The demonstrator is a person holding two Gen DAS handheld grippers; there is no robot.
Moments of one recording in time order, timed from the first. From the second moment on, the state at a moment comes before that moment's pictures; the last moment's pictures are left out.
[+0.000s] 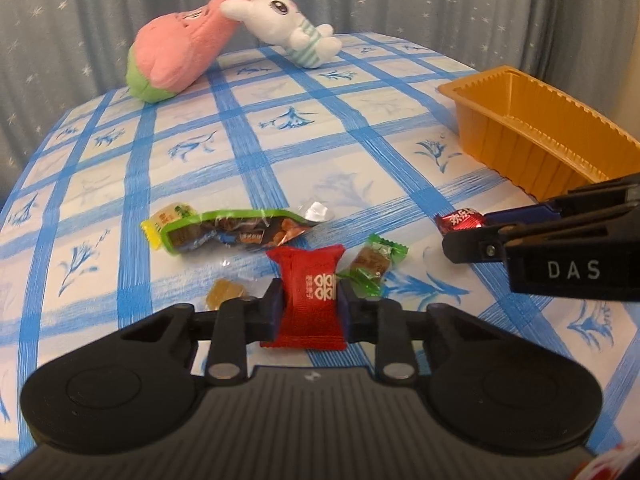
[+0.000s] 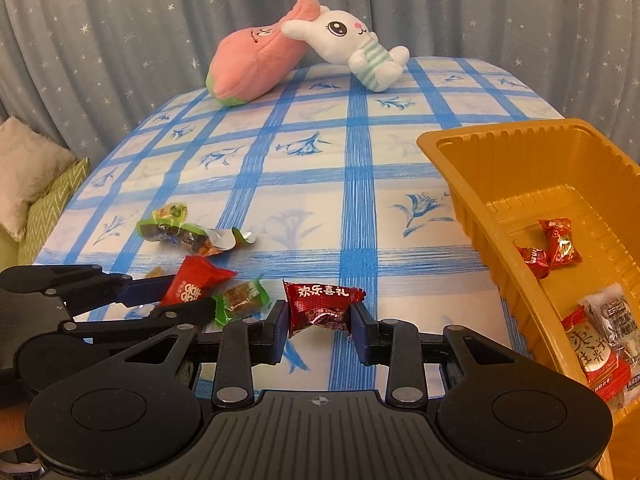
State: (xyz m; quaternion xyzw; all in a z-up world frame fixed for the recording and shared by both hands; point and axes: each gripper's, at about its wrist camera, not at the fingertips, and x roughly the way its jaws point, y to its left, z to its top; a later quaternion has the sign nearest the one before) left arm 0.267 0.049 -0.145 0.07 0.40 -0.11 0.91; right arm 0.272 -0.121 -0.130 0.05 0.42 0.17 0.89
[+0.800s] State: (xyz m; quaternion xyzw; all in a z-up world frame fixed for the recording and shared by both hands) left arm 0.163 0.017 -0.054 -0.02 0.38 -0.04 0.92; right arm 0.181 -0.168 -0.062 0.06 0.38 0.16 0.91
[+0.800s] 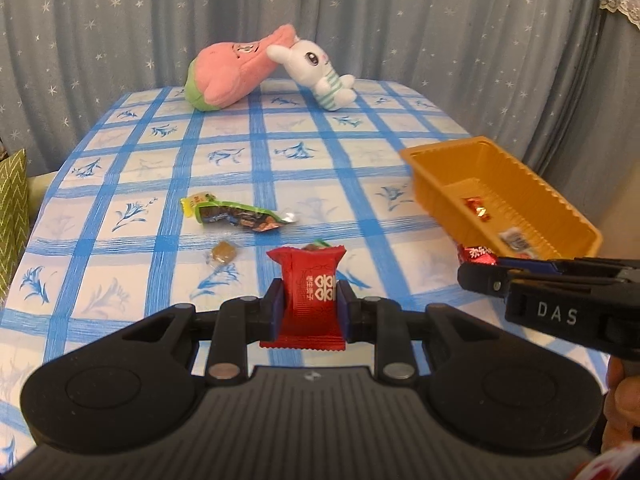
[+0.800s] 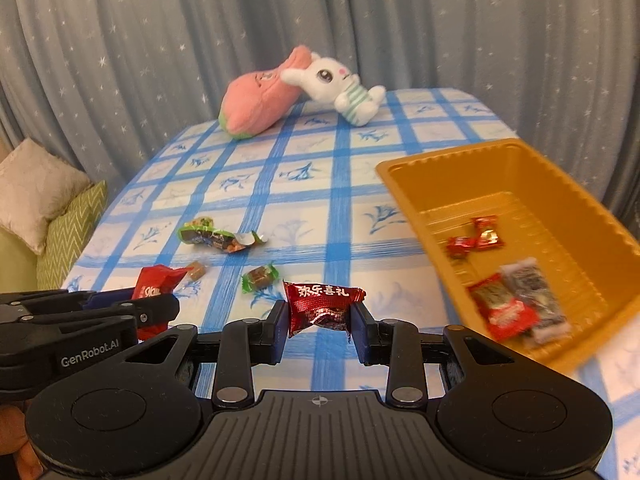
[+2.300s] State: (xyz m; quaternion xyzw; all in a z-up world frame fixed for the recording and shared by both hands) left arm 0.232 -0.171 -0.047 0.03 0.37 -0.20 0.91; right arm 0.196 -0.358 -0.044 0.11 0.36 0.02 0.93
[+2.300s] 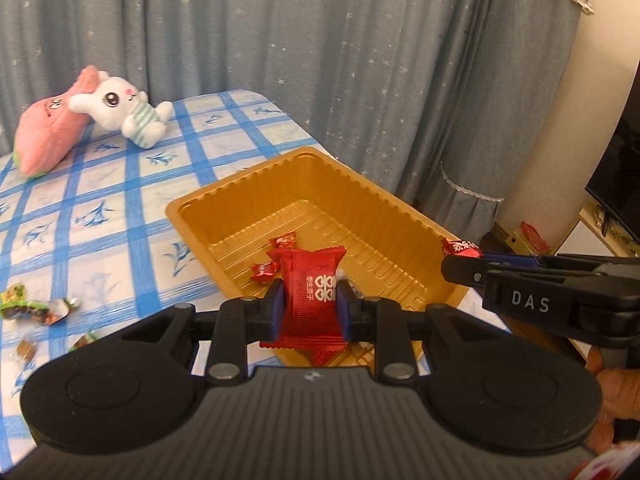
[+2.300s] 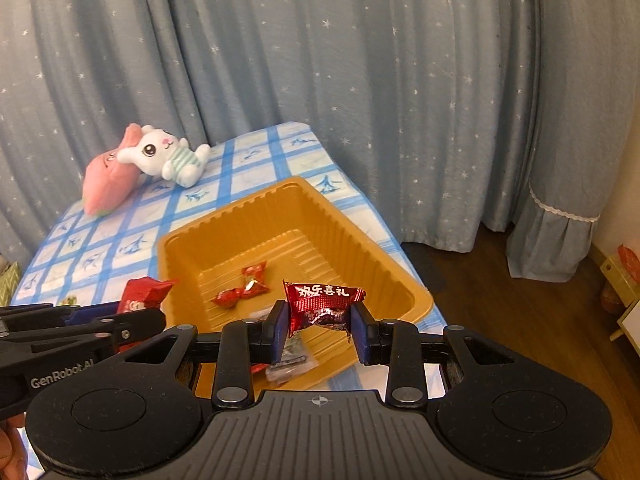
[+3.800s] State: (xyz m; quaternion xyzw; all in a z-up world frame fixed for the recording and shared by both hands) left arm 0.193 -0.079 -0.045 -0.02 0.37 -0.11 0.92; right arm 0.196 -0.334 -0.047 0.13 0.37 0.04 0.92
